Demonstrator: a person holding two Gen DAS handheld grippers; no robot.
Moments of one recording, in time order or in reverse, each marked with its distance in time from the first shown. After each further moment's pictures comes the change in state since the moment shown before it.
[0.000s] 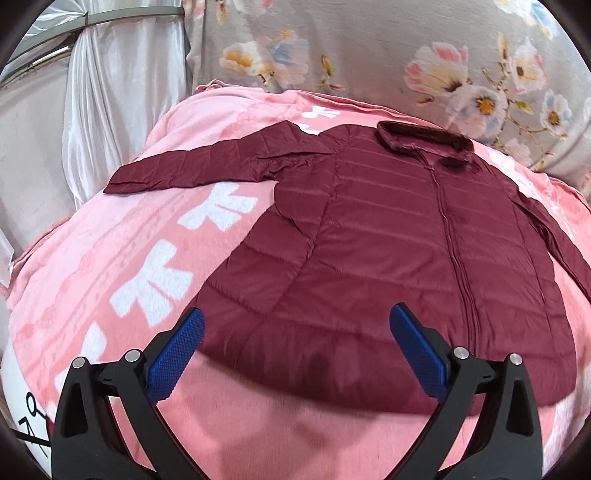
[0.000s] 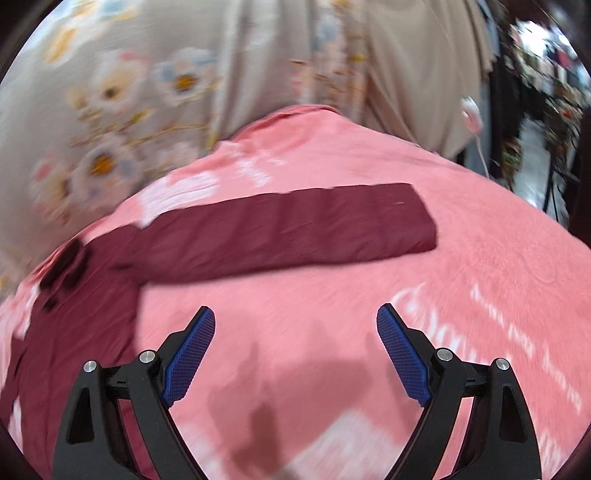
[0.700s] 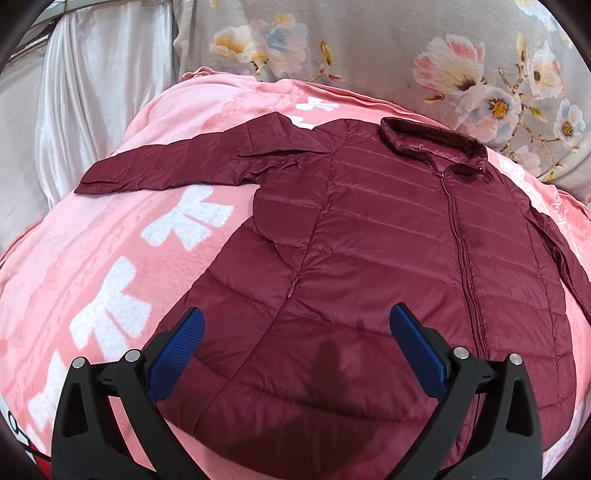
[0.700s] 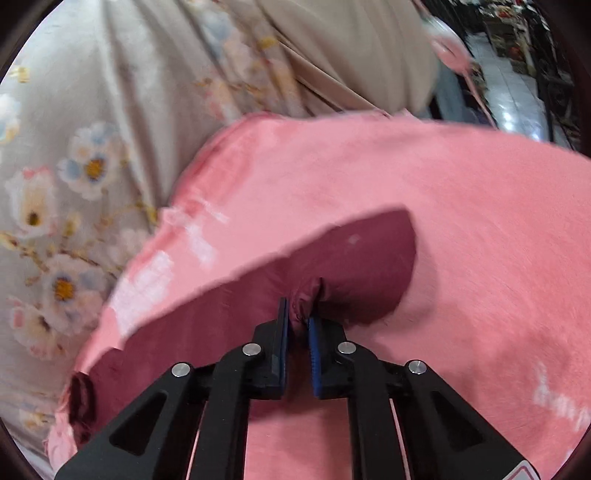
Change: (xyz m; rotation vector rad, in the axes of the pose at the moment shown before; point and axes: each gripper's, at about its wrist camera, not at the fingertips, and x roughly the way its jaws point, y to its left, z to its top) left arm 0.056 -0.010 0.032 -0.031 0.032 -0.034; right arm 0.090 -0.033 0.089 0.344 -0.050 0.113
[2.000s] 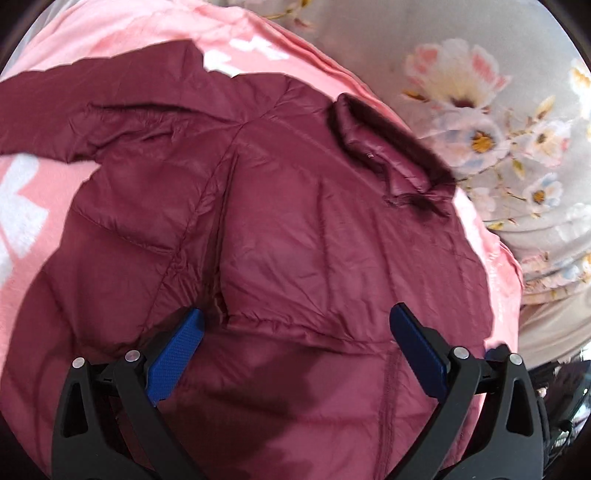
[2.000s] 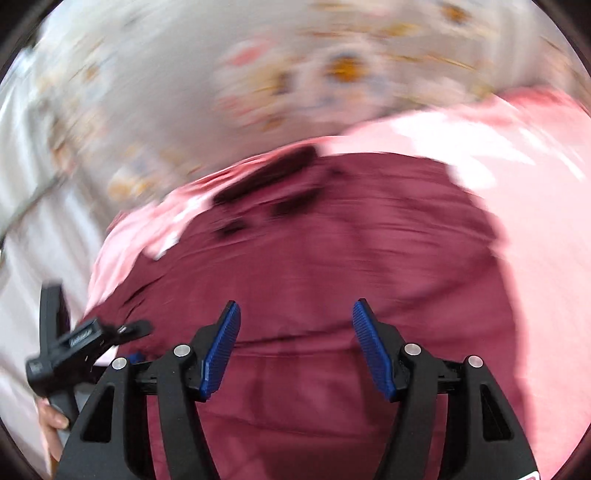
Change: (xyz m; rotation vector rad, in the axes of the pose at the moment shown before) left arm 0.133 -0.041 0.077 -0.226 0.217 -0.424; right arm -0.016 0.226 -0.237 -0.590 0.356 0.509
